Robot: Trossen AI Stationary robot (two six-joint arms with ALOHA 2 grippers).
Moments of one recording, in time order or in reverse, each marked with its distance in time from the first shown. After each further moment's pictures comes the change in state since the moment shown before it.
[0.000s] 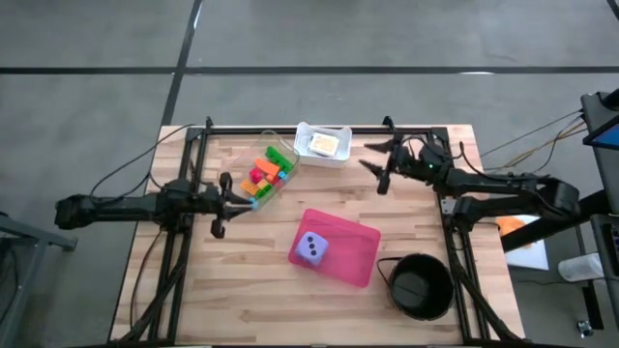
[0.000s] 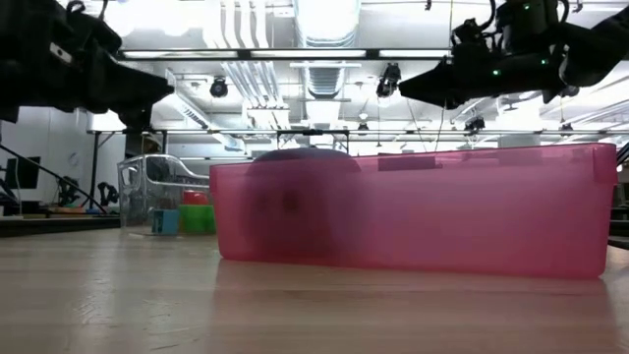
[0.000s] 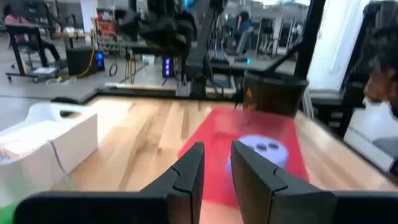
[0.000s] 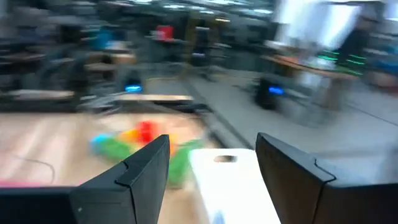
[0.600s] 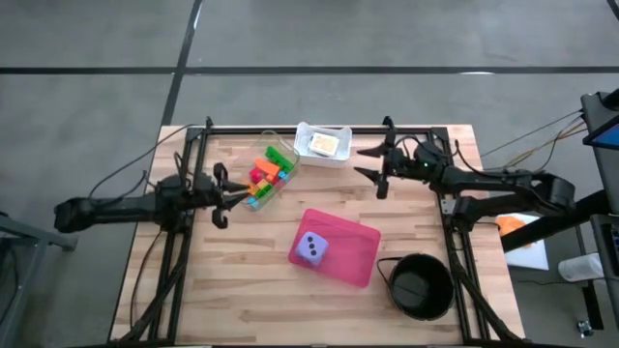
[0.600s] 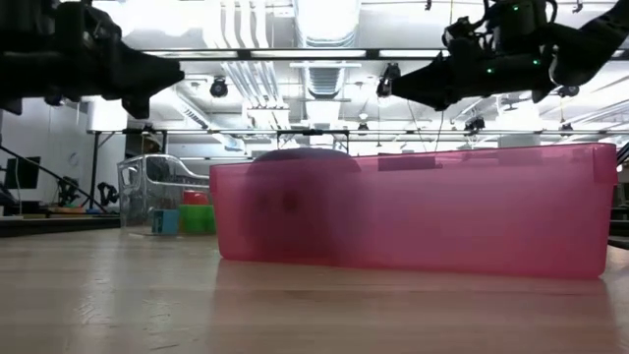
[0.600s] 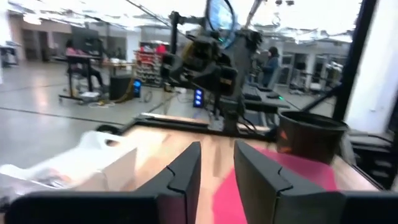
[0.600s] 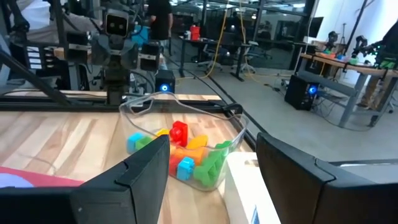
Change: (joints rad) left arm 0.050 0.001 0.016 0.116 -0.115 -0.030; right arm 0.009 0.061 0.039 0.001 -0.101 0.036
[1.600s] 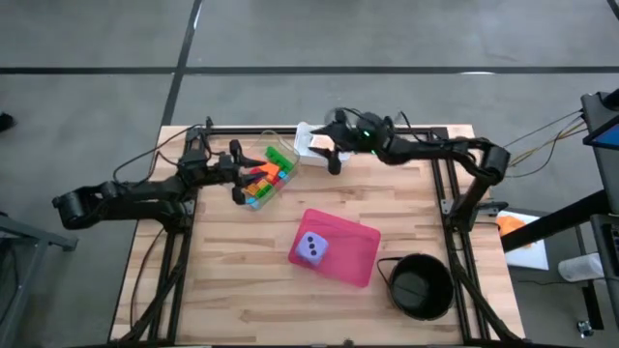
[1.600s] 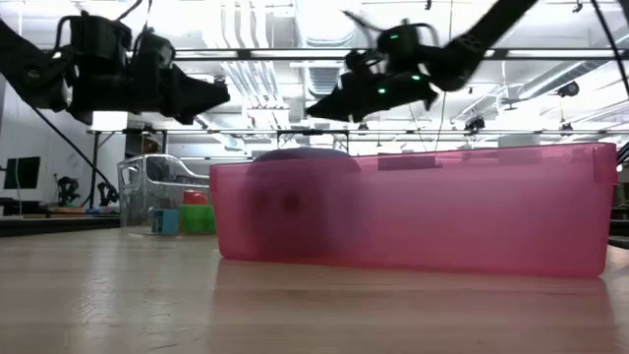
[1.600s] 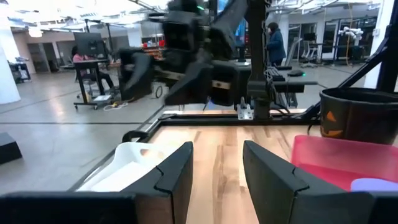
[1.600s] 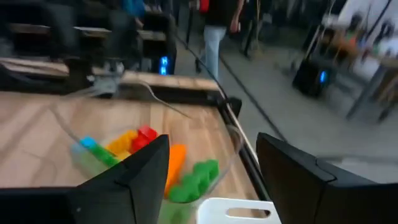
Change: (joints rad) left arm 0.407 0.677 0.133 0.486 0.411 0.144; right arm -0.036 0.619 0.627 -0.162 -0.060 -0.121
